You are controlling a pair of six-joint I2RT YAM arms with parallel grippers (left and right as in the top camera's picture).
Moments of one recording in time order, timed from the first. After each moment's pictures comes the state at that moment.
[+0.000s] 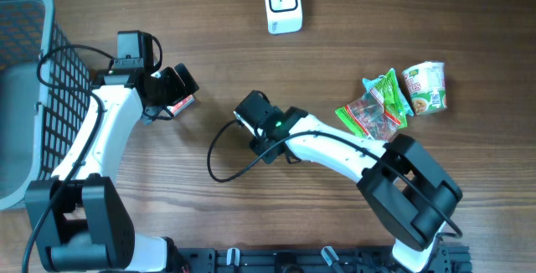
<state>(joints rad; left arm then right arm) 0.03 1.63 1.14 -0.73 0.12 -0.55 0.83 1.92 1.18 -0.55 0.07 -0.02</state>
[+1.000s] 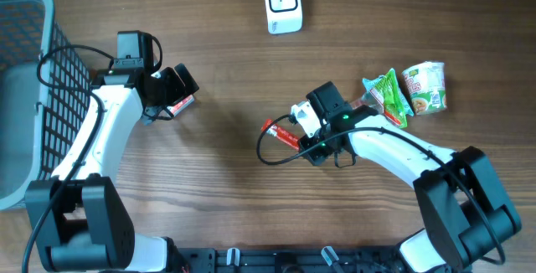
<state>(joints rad) 0.03 1.63 1.14 -0.73 0.12 -0.55 0.52 1.70 0.87 -0.50 -0.23 -0.13</state>
